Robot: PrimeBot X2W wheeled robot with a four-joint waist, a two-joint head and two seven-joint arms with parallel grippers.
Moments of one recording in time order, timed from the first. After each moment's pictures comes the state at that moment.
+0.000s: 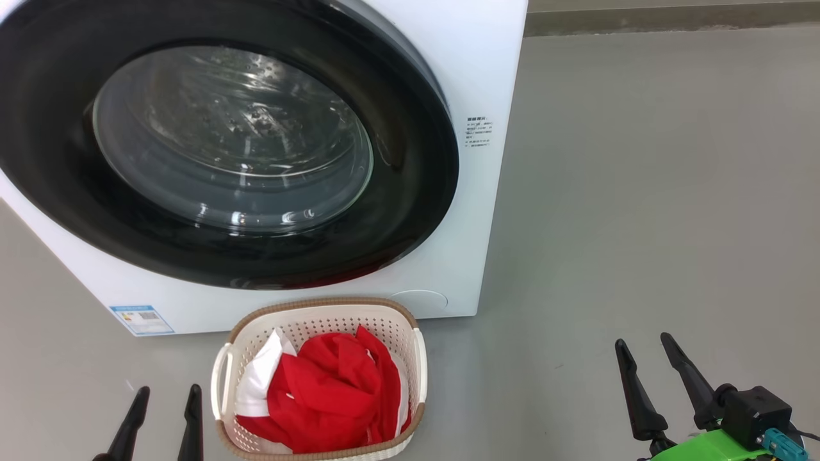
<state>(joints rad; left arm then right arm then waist) 0.09 0.11 0.09 0.16 -0.25 -0.13 -0.25 0.06 -0.06 0.01 0.22 0.32 0.13 -0.26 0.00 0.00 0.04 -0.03</state>
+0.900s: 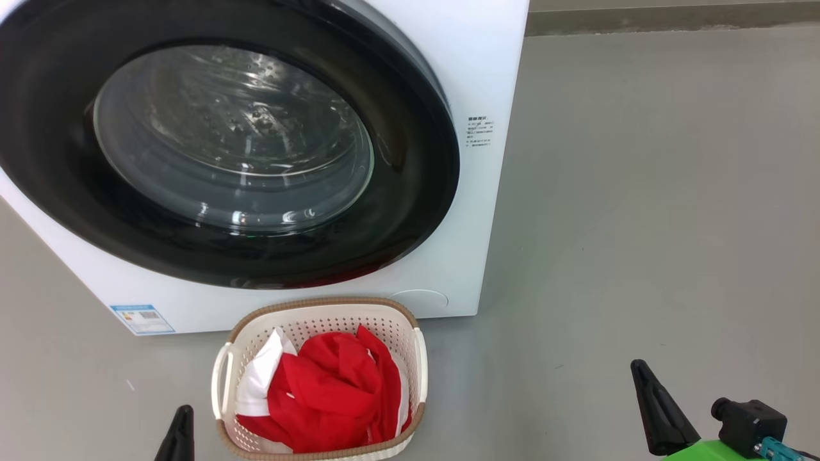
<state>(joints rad) 0.09 0.07 0.08 0.23 -0.37 -0.12 -0.21 0.07 -0.04 0.01 0.29 0.44 0.13 -0.23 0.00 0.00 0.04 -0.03</state>
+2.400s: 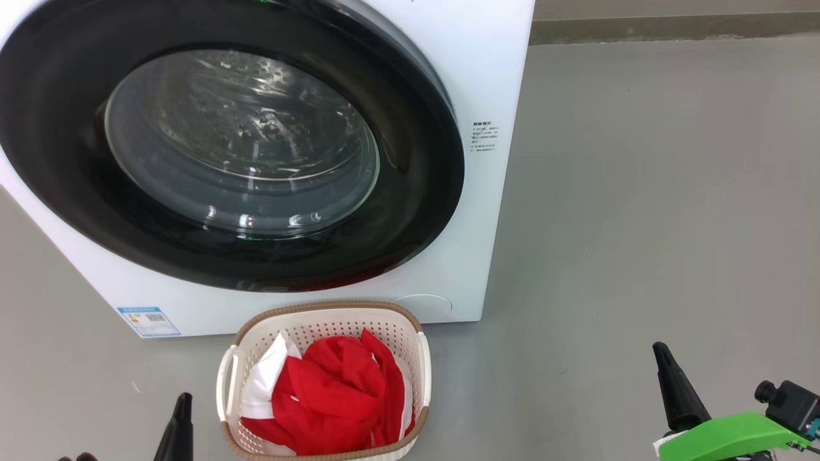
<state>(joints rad) 0.04 0.06 0.08 0.25 -0.84 -0.12 -0.09 0.03 -0.05 -0.02 0.29 0.90 0.13 -0.11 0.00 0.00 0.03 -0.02</state>
